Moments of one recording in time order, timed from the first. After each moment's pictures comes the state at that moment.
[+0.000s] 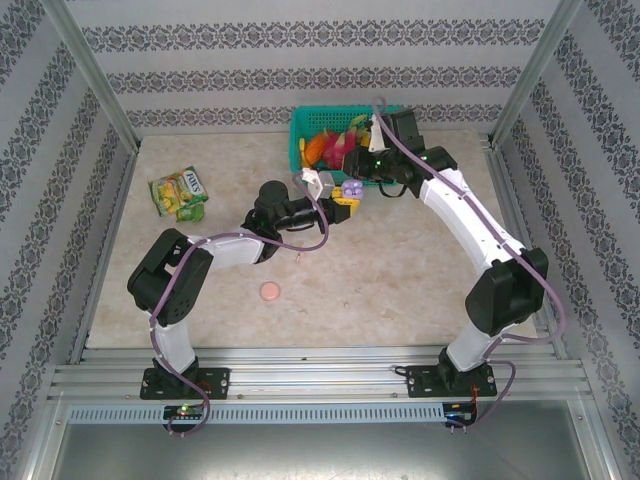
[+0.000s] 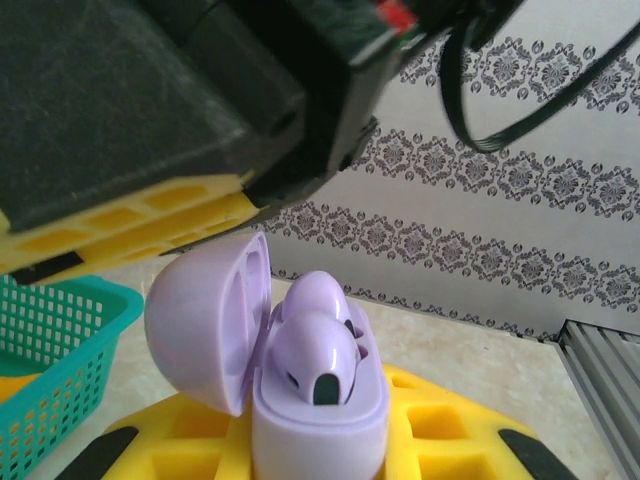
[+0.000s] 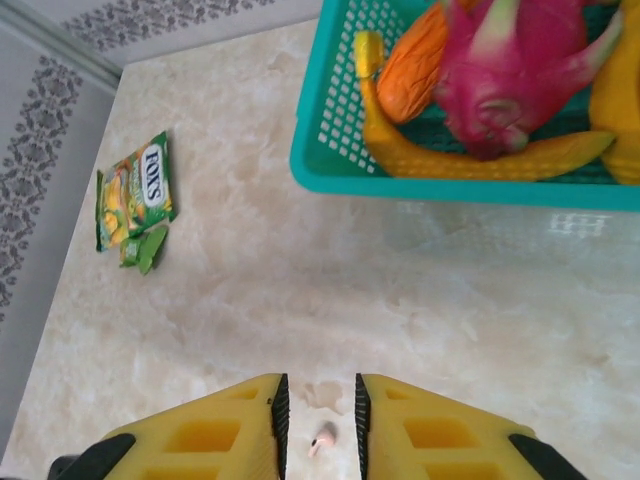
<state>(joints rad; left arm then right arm) -0.56 1.84 1.04 0.89 0.68 -0.16 0.39 1.68 1.65 -0.69 -0.28 0.47</state>
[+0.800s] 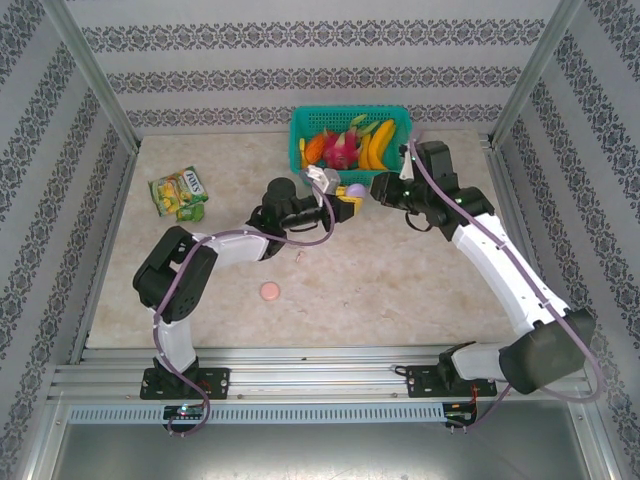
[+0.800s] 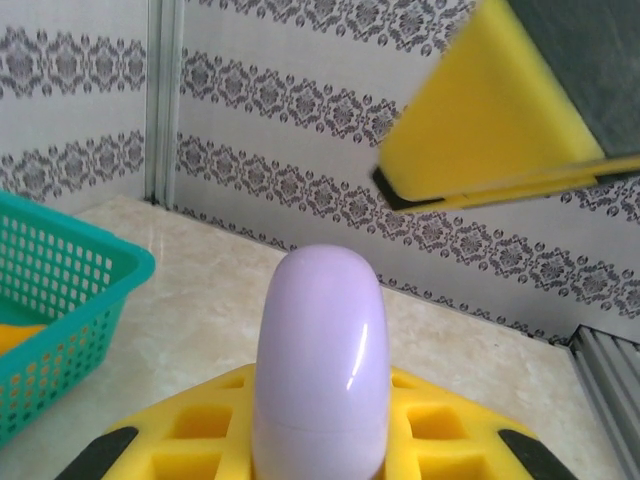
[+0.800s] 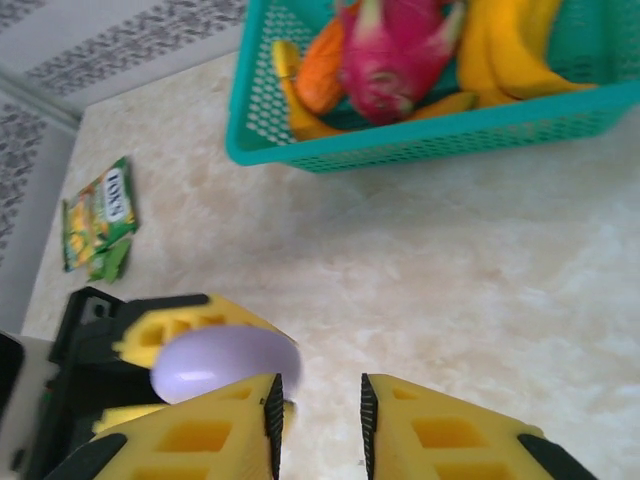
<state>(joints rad) -0.57 1.89 1.11 0.78 0.63 -0.23 0.34 1.32 1.29 -0.65 -0.16 0.55</state>
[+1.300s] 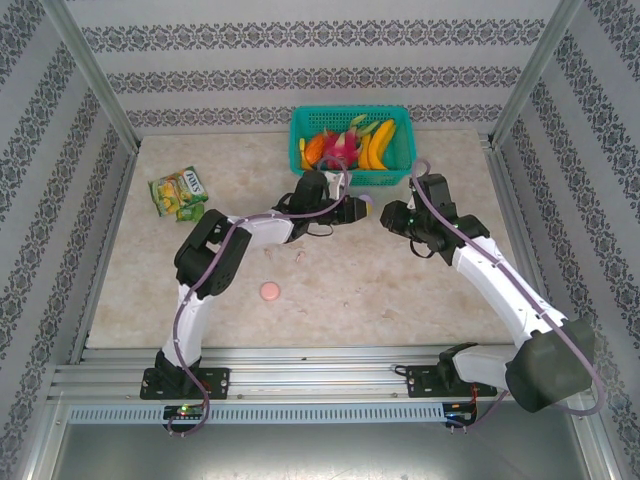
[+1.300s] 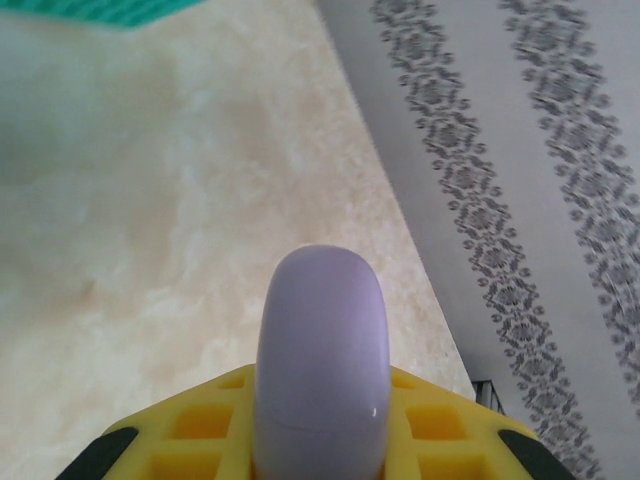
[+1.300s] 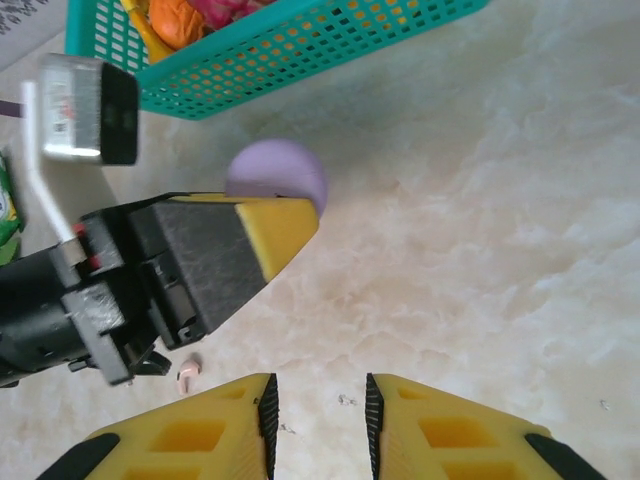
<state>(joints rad) -0.58 2.20 1.44 0.34 0.61 -0.82 0.32 1.23 1.00 -0.56 -0.09 0.63</state>
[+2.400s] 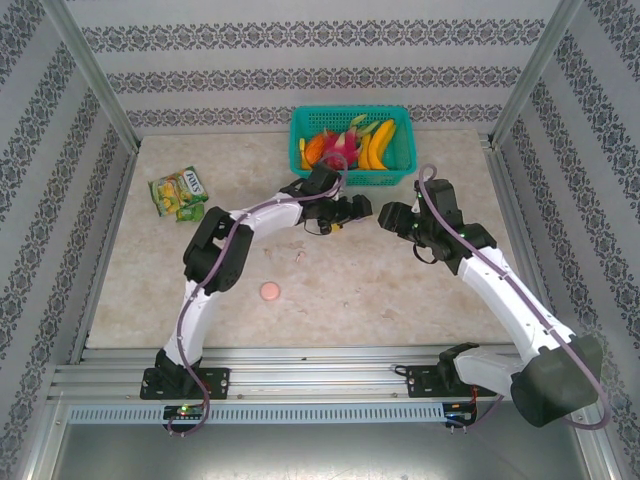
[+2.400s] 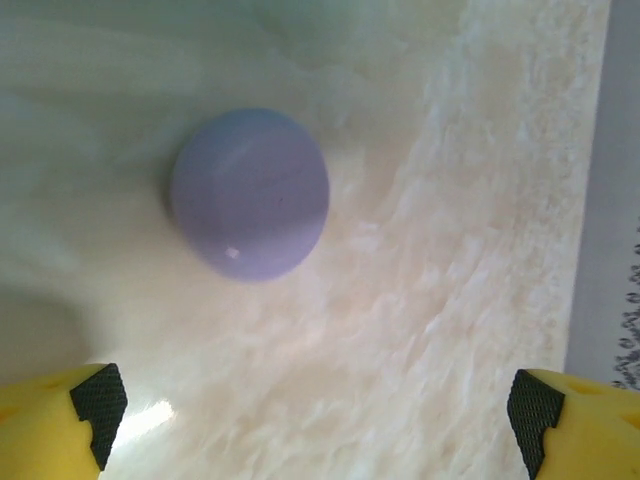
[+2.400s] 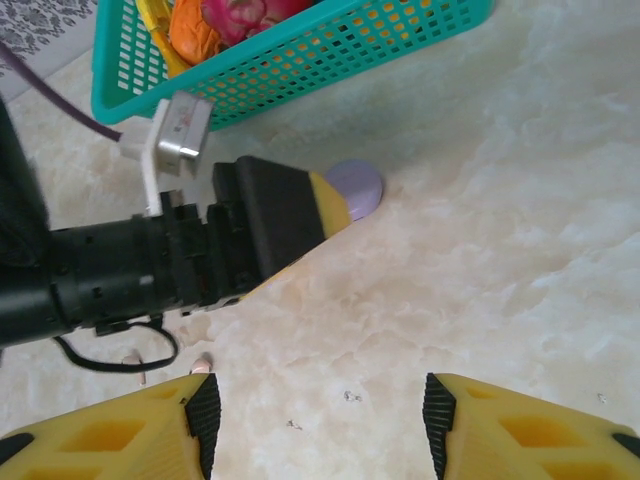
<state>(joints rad) -0.58 2.23 1.70 -0.33 0.43 -0.82 0.32 1.15 0.97 -0.55 -0.08 0.64</state>
